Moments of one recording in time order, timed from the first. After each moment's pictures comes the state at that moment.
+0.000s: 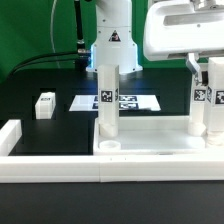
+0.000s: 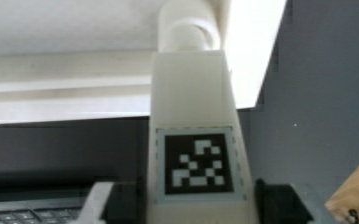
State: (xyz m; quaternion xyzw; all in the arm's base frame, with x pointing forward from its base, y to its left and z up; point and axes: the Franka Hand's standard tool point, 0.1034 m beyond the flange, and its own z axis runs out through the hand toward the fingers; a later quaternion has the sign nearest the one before) arm 0.615 0.111 0.117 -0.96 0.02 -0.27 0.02
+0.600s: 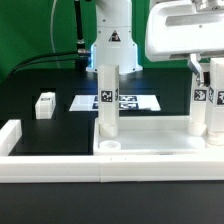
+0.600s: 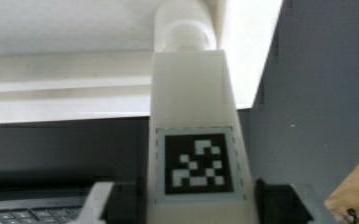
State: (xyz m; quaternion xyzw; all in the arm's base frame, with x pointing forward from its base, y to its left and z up) arm 0.615 0.111 0.117 -0.96 0.02 -0.27 0.02
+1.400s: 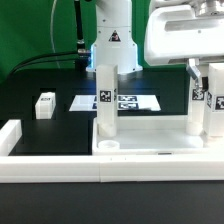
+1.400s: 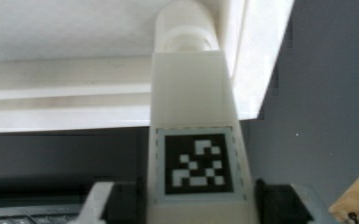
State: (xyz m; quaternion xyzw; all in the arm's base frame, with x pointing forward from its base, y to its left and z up) arm 0.614 0.109 0.109 -0.96 0.01 -0.27 0.02
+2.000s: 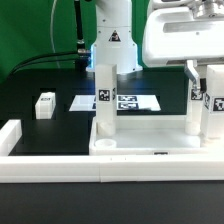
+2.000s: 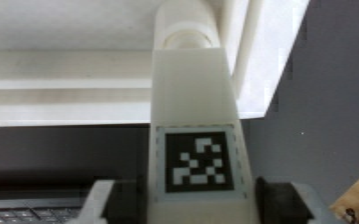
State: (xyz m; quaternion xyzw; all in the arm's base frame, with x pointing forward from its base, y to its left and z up) arm 0.615 0.107 0.108 -0.96 0.01 -0.28 0.01
